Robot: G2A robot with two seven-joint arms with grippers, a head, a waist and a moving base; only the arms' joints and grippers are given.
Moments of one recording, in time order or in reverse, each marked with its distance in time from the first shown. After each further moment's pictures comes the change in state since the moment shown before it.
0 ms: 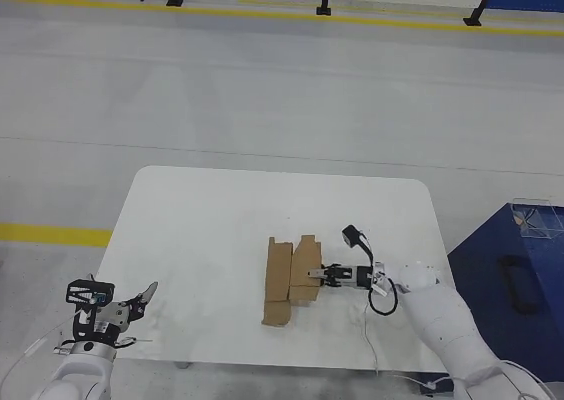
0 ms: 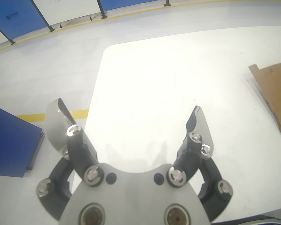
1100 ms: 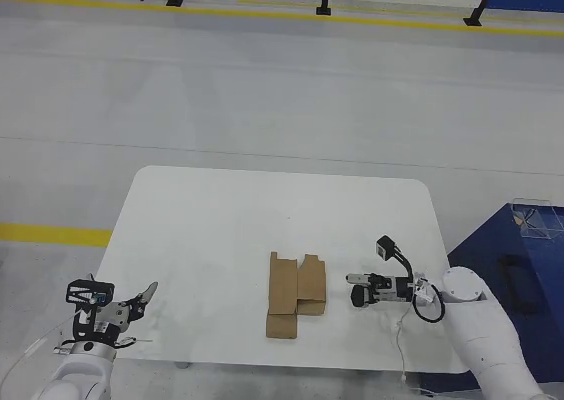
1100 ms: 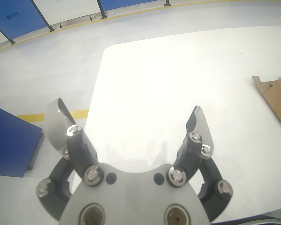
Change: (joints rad) left arm 0.000 0.000 0.000 0.000 0.000 0.000 0.000; right arm -0.139 0.107 0.222 -0.121 -0.075 0.210 0.205
